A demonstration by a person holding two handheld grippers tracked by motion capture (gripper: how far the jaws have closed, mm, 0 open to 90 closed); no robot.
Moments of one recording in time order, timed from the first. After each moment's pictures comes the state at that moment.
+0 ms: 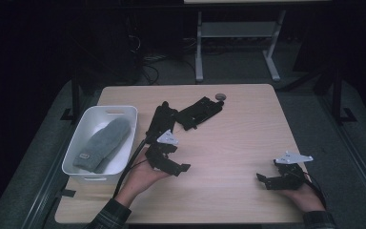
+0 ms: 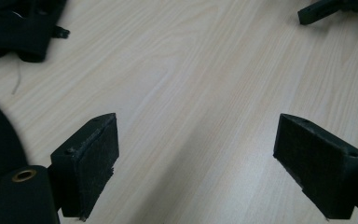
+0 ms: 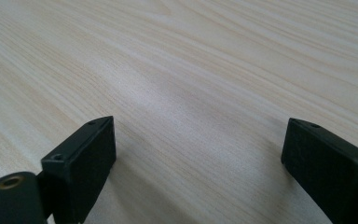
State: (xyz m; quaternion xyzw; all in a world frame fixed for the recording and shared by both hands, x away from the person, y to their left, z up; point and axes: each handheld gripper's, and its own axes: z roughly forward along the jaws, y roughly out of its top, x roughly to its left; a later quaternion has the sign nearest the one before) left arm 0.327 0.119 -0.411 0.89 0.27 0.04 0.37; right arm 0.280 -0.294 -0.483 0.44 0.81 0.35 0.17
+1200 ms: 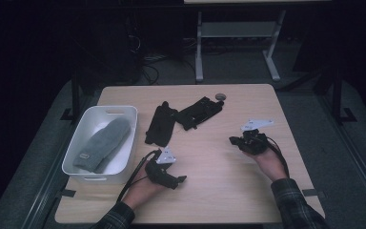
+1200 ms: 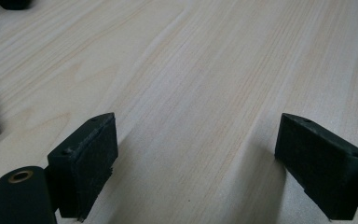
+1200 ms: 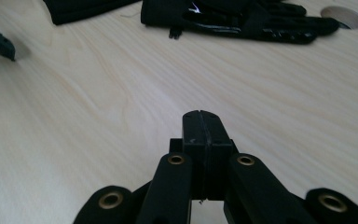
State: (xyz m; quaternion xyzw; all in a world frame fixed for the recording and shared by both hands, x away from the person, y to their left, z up) left arm 0.315 0.132 -0.479 0.88 0.25 0.10 0.38; right arm 0.371 -0.204 -0.438 0.37 0.83 0.39 0.15
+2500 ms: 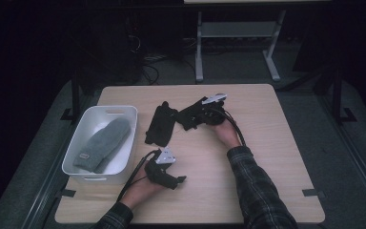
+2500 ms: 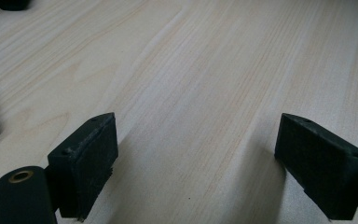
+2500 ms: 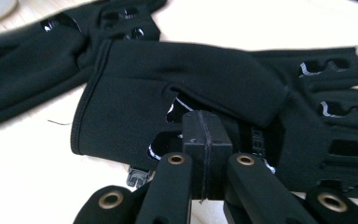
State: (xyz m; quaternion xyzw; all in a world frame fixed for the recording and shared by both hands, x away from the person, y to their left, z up) left arm 0.315 0.134 -0.478 0.89 0.24 0.10 0.38; right arm 0.503 -0.101 -0.466 0.38 0.83 0.39 0.13
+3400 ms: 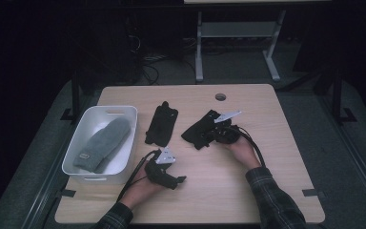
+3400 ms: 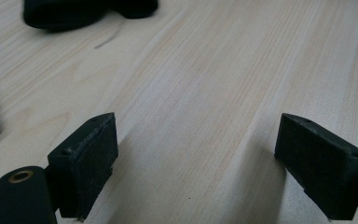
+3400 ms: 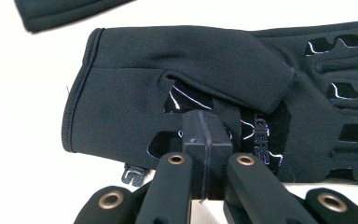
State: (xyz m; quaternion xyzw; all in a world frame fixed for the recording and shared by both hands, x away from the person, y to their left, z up) left arm 0.315 0.134 -0.478 0.89 0.24 0.10 0.38; right arm 0.432 -0.141 -0.471 0.36 0.85 0.37 0.10
